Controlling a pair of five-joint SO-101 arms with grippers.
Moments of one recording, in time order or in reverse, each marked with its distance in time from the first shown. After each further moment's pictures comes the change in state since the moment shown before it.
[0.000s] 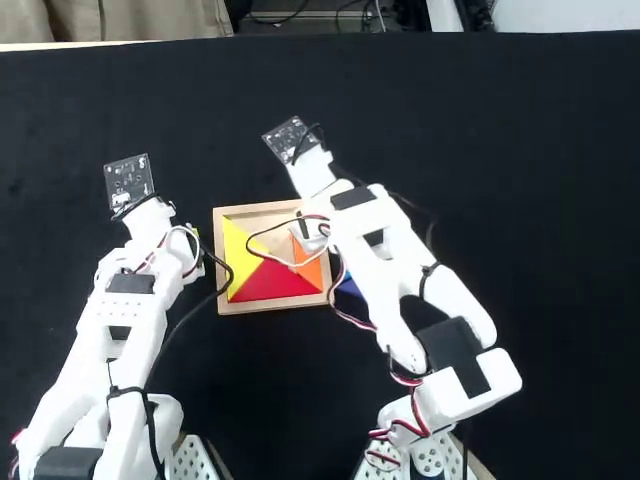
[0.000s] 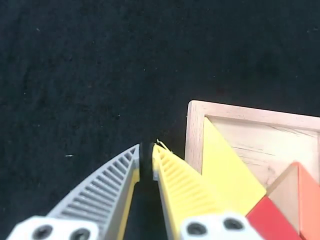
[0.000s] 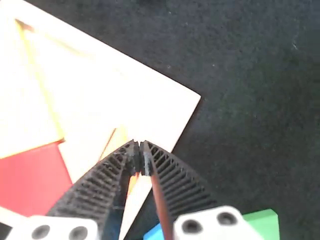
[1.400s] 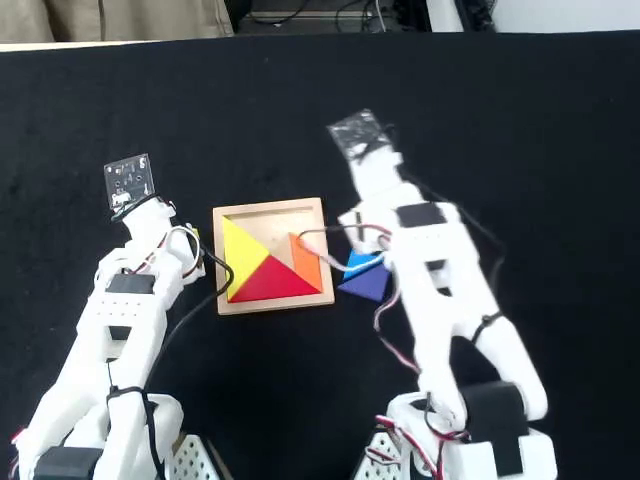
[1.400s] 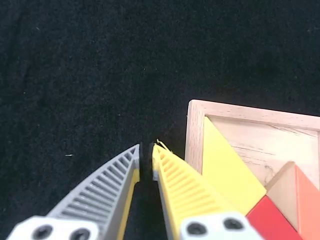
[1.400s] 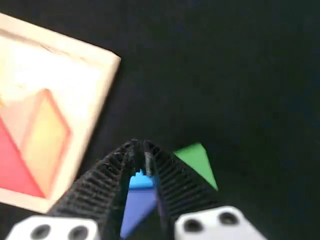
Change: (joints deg) left arm 0.0 0.0 0.0 0.0 0.0; right arm 15.6 -19.6 11.8 5.2 3.1
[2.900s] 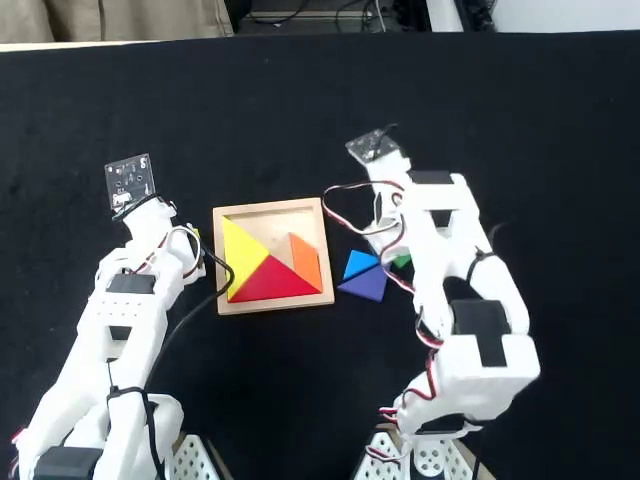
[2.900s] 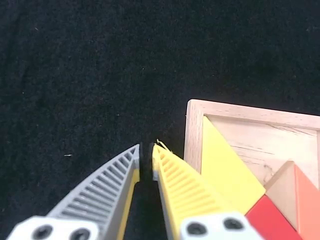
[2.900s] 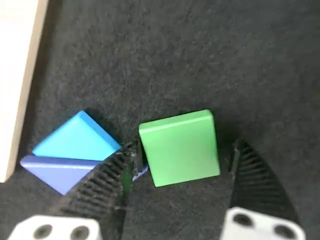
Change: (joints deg) left arm 0.2 0.0 0.0 0.0 0.0; right arm 4.6 26.2 -15.6 11.3 11.4
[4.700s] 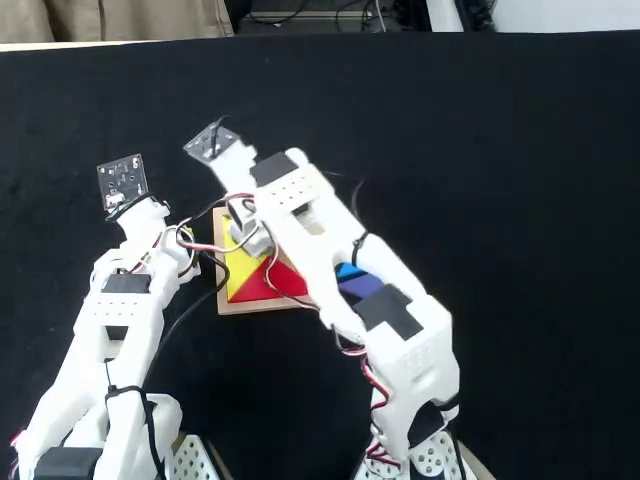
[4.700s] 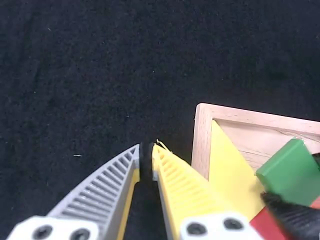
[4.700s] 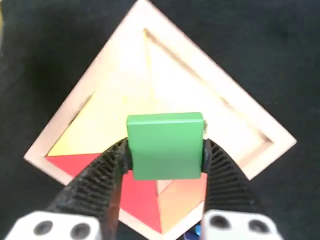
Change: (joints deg) left arm -1.6 0.0 0.0 0.0 0.0; right arm -32.4 13.5 -31.2 12.8 -16.3
